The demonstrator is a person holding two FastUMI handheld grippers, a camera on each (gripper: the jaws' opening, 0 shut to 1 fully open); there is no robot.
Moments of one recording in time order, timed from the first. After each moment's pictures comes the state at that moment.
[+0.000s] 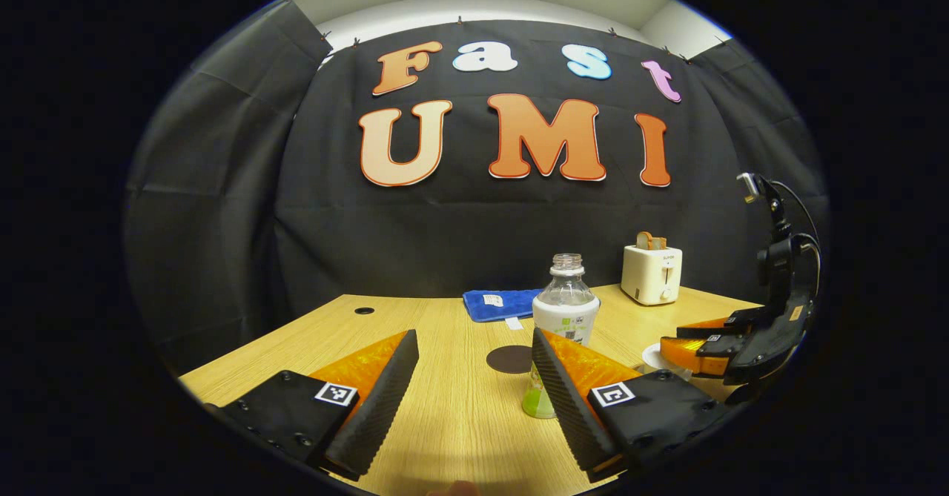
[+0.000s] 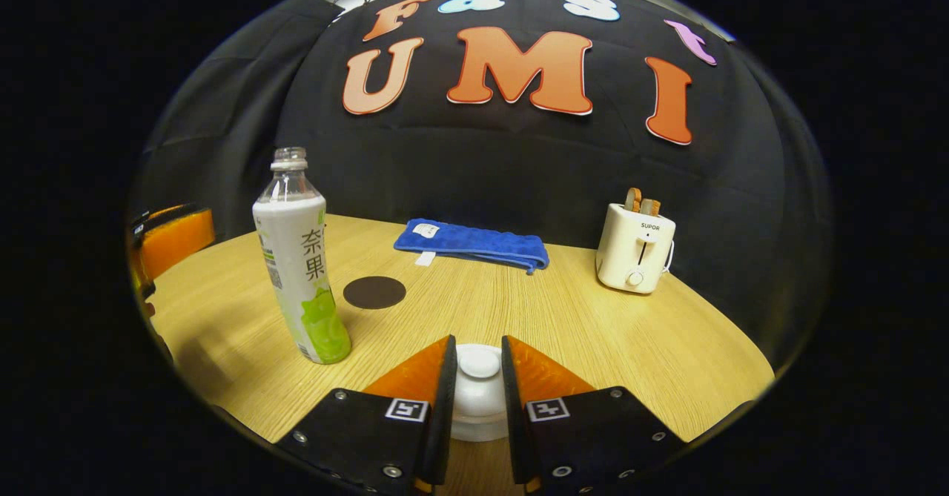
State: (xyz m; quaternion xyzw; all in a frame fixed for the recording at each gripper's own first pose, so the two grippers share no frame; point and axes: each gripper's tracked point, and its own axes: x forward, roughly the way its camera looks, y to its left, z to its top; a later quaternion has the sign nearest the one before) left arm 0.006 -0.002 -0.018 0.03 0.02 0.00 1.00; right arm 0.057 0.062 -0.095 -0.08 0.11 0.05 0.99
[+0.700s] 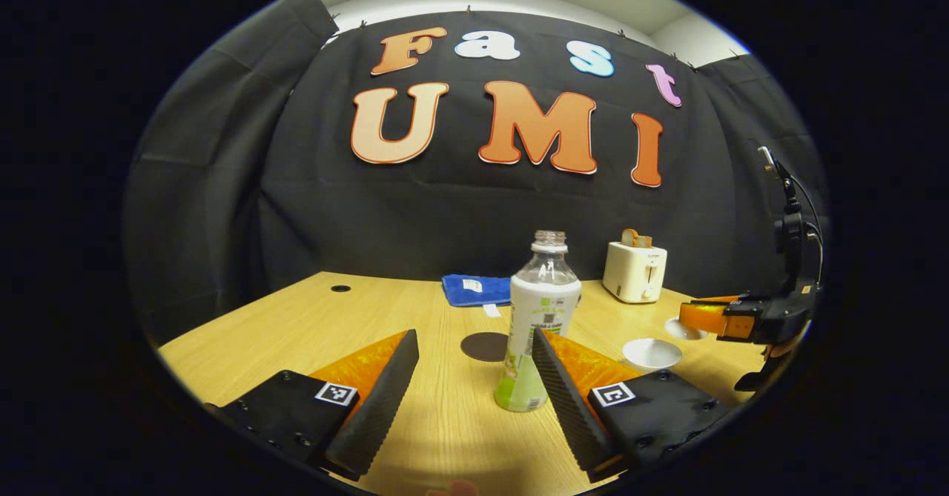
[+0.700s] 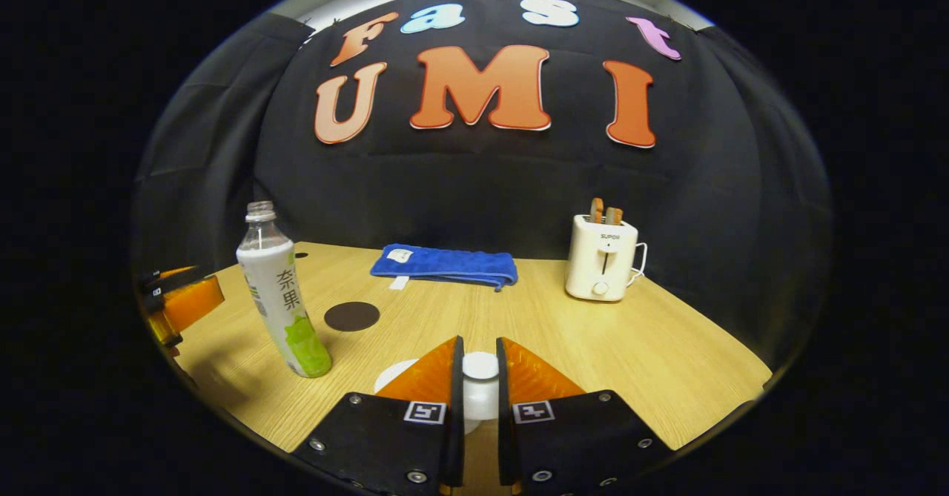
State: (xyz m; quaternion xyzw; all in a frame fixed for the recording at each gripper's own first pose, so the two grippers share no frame) left arm 0.011 -0.030 -0.050 -0.02 0.05 -0.04 1.00; right arm 0.045 -0.003 -0.056 -0.03 0.08 0.00 1.00
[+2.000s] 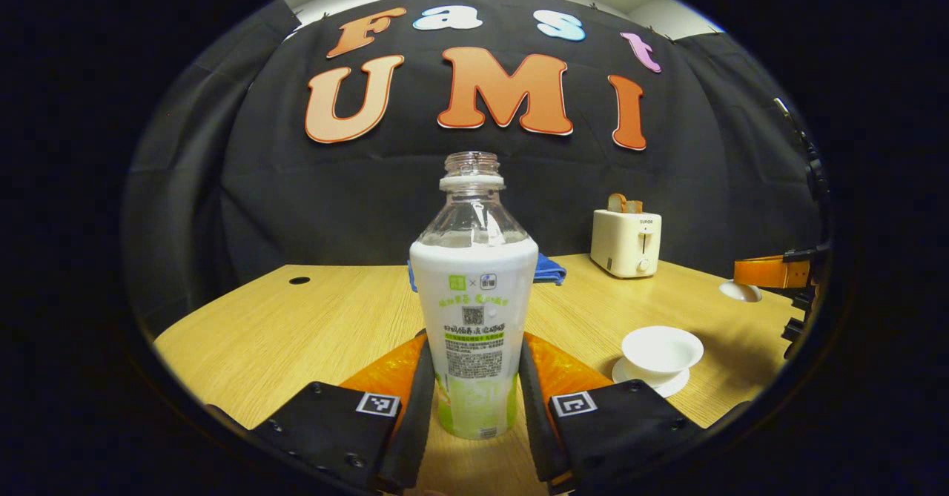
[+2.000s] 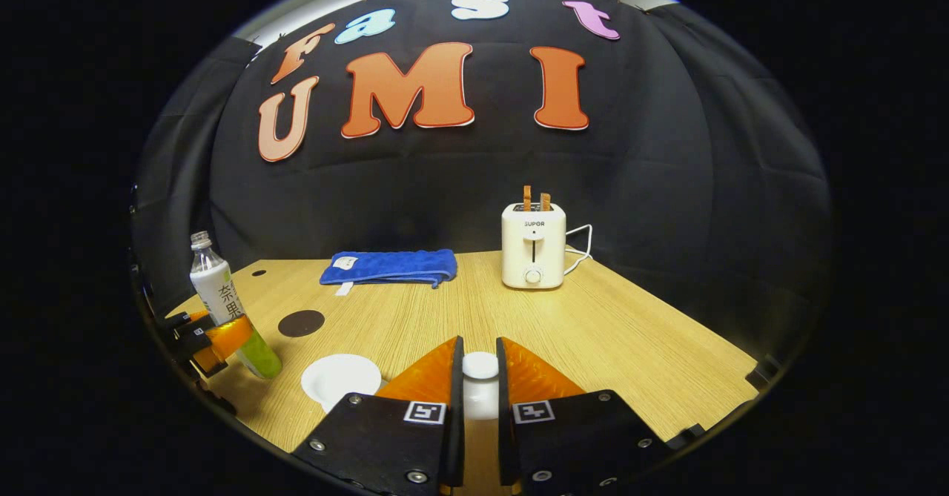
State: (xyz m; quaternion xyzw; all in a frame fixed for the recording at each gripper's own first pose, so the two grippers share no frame) left arm 0.071 -0.086 -0.090 0.03 0.09 -0.07 0.99; right arm 0.028 -0.069 -0.052 0.02 0.09 -0.06 0.99
